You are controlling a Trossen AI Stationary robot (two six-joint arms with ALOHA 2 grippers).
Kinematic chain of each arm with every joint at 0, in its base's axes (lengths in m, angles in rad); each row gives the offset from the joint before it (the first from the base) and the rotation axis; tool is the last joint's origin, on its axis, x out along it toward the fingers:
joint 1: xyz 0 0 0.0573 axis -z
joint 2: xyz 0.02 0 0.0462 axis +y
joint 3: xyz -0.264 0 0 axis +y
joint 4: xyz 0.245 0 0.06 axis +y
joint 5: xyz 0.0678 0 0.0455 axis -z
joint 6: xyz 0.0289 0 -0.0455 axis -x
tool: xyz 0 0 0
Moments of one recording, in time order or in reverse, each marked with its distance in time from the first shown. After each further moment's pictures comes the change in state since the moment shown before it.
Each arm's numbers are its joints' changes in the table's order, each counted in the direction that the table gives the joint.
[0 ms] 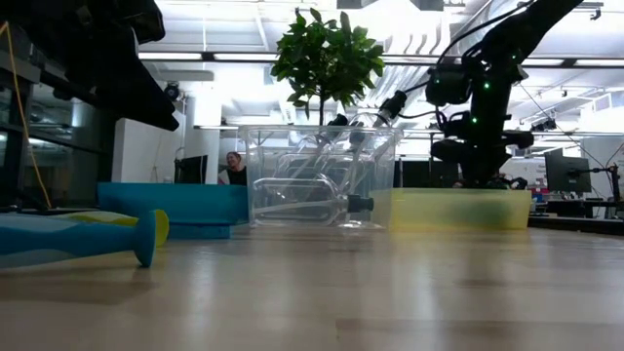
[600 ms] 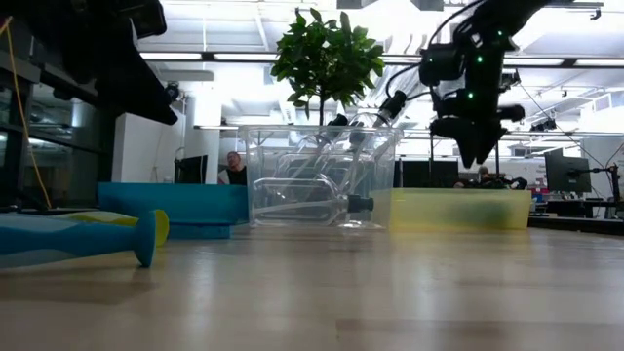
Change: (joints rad) left arm 0.000 -0.001 -0.023 0.017 0.047 0.001; right arm -0.026 0.000 -0.187 0.251 0.006 0.094
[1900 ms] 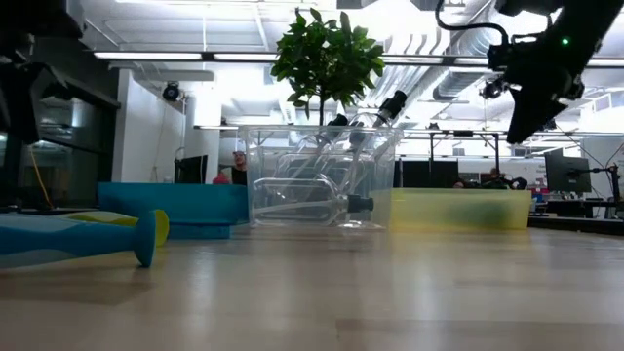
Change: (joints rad) left arm 0.321 0.001 -0.124 0.589 0.081 0.362; right arm -0.717 -0.453 0.249 0.173 0.115 -0.353
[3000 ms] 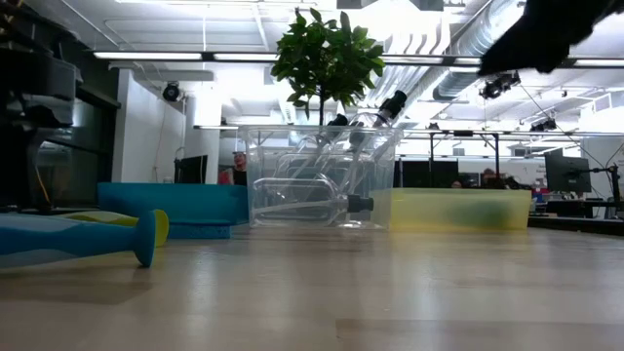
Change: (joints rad) left arm -0.001 0.274 0.051 -0.016 -0.003 -0.145; right arm -0.518 -0.005 0.068 -0.557 0.221 0.086
